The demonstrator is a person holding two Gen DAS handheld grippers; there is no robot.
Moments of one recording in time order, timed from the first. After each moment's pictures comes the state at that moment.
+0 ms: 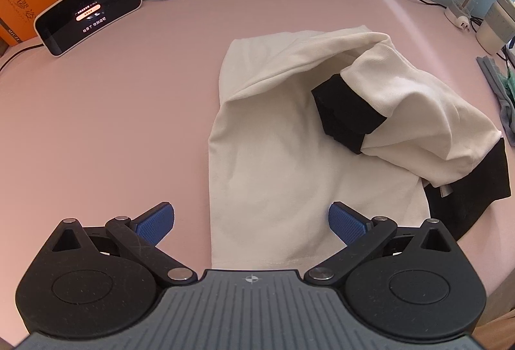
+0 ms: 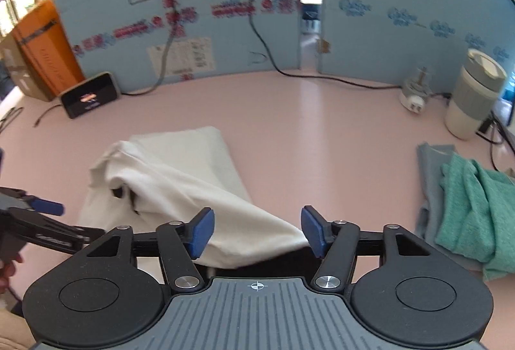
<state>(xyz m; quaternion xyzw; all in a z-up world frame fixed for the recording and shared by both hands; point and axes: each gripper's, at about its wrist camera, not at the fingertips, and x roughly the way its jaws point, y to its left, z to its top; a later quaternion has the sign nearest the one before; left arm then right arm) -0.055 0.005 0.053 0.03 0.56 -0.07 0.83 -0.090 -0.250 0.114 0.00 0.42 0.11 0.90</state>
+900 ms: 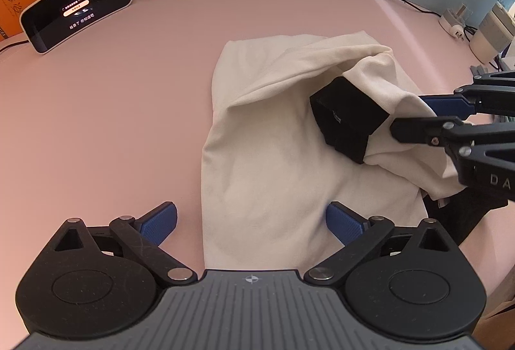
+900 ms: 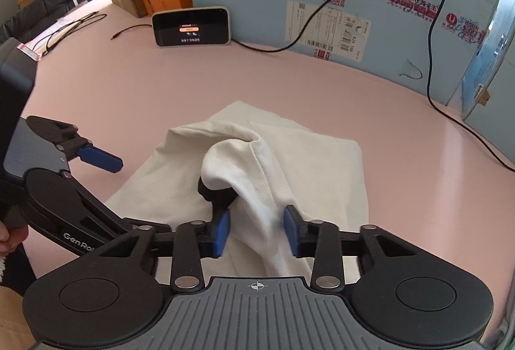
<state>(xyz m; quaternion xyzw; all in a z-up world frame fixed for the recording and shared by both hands) -0.042 0.014 0.044 0.01 0.55 -0.09 0.83 -0.032 -0.151 0.066 -0.14 0.45 0.27 0.84</state>
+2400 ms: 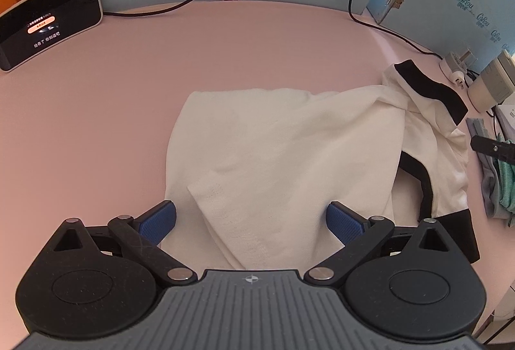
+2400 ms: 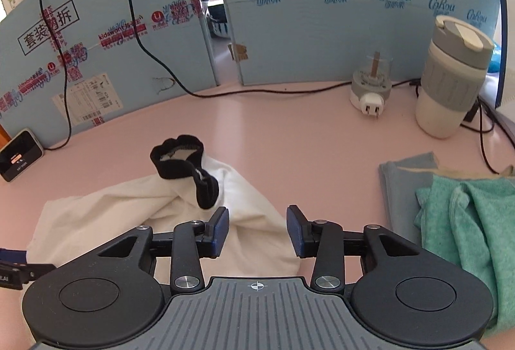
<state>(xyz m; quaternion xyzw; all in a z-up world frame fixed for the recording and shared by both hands) 0.006 -0.013 0.040 -0.06 0.53 -0.10 0.84 -0.001 -0.332 0.049 0.06 0.43 0.01 0.90</state>
